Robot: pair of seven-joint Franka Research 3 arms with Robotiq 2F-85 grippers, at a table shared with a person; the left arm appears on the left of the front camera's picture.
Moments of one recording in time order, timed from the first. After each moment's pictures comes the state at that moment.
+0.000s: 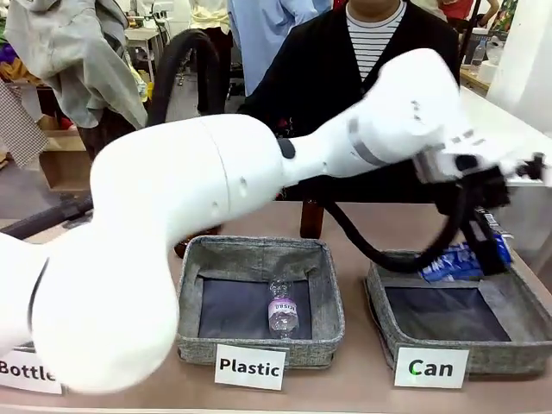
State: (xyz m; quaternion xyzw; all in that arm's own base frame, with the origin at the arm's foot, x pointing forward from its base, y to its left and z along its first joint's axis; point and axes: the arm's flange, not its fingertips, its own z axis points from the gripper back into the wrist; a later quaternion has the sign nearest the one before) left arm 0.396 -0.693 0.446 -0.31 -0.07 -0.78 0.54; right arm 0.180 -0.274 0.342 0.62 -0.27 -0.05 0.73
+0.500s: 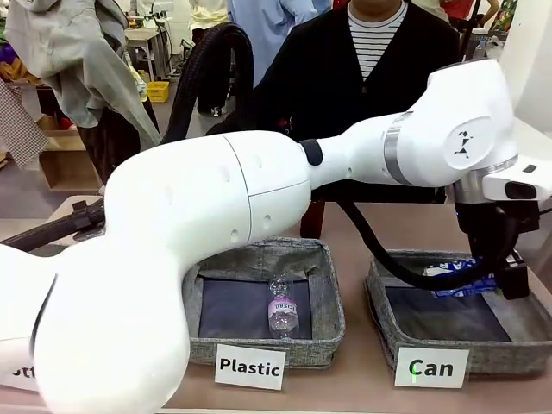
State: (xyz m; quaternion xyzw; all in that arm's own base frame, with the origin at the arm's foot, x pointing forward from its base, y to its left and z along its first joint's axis) left arm 0.375 -0.711 0.437 -0.23 -0.07 -0.74 0.63; right arm 0.180 -0.274 0.342 0.62 -0.27 -0.05 0.73
